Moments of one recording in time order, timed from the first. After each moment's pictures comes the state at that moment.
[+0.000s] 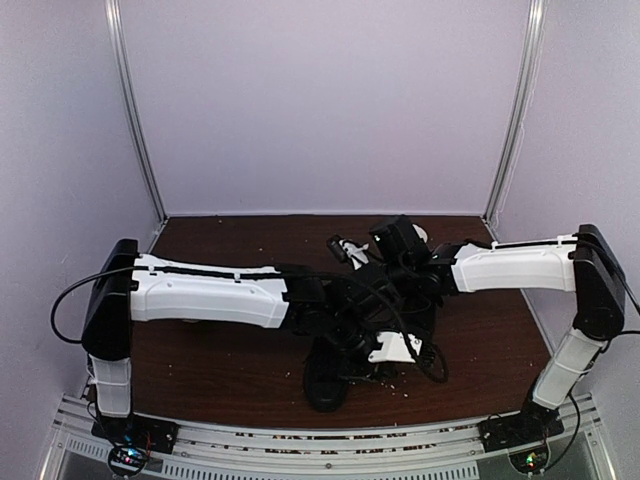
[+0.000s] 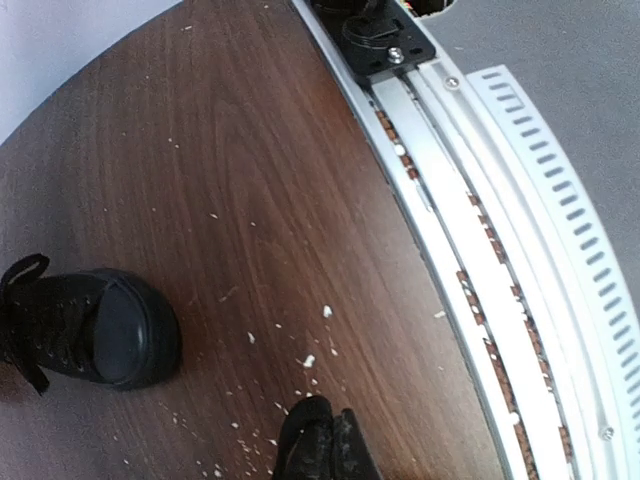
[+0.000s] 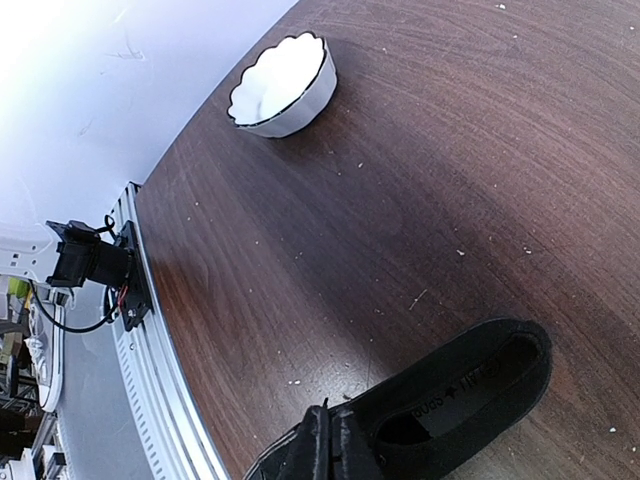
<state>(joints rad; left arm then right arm) -1.28 2.01 1.65 -0.60 0.29 0.62 0.84 1.69 1.13 -0.10 -0.43 0.39</state>
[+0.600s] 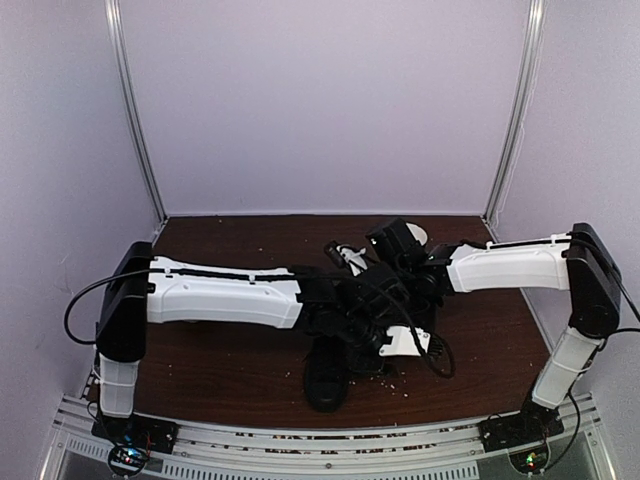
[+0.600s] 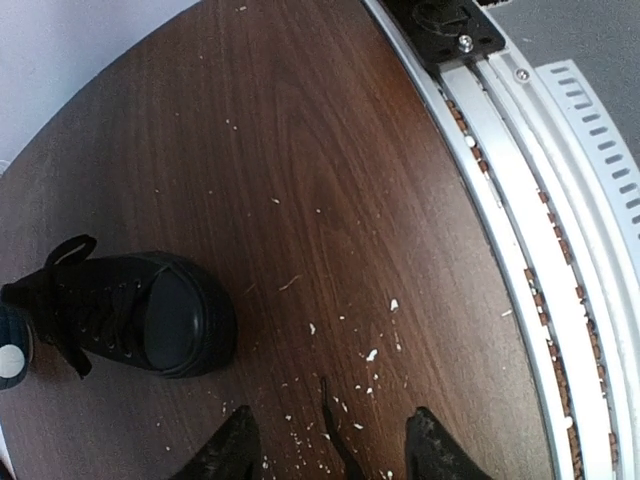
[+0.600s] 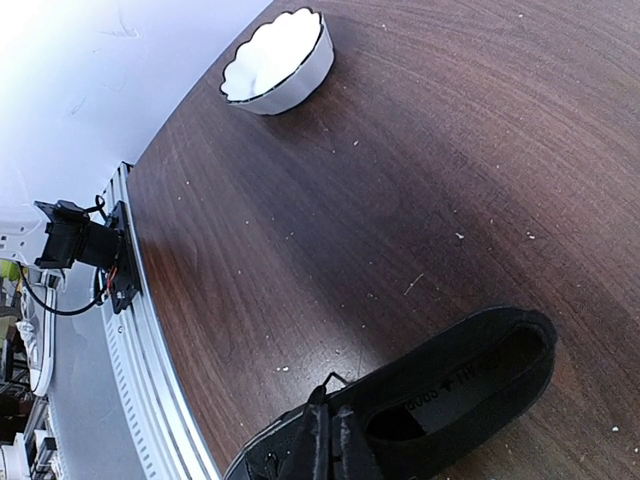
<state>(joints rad) -1.29 2.08 1.73 -0.56 0.16 0.63 0.83 1.71 1.14 -0.12 -0.44 0.34</state>
